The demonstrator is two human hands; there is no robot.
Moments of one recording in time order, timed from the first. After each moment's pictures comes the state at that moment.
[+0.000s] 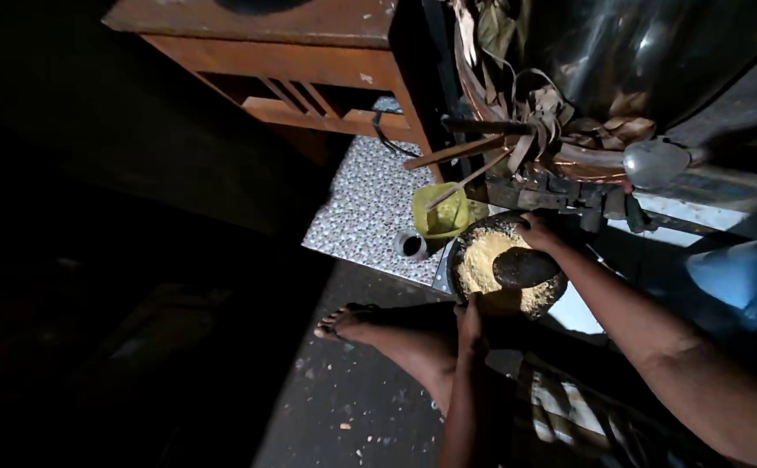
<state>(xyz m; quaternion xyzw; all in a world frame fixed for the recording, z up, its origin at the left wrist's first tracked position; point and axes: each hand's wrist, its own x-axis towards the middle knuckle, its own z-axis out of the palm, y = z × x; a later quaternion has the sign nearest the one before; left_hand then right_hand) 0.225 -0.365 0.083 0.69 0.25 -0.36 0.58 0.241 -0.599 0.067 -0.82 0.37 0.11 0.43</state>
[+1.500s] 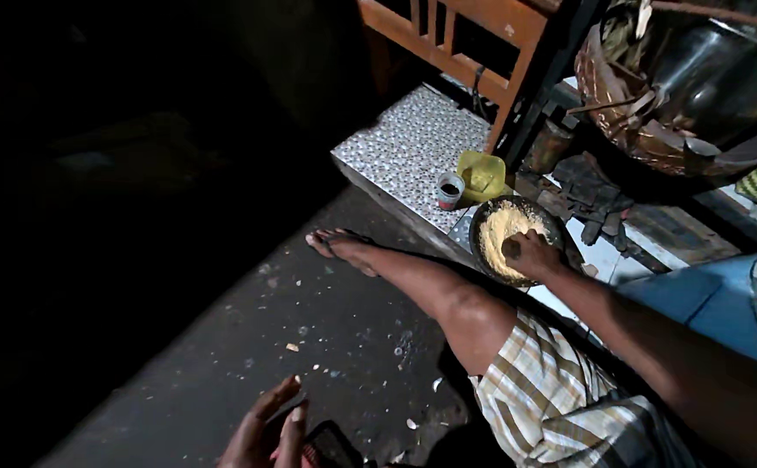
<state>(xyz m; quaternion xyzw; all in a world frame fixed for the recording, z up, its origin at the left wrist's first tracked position) 0.095 0.000 0.197 0.86 -0.04 -0.04 0.50 0.188 -0.479 0.113 -0.94 0.24 0.19 0.14</state>
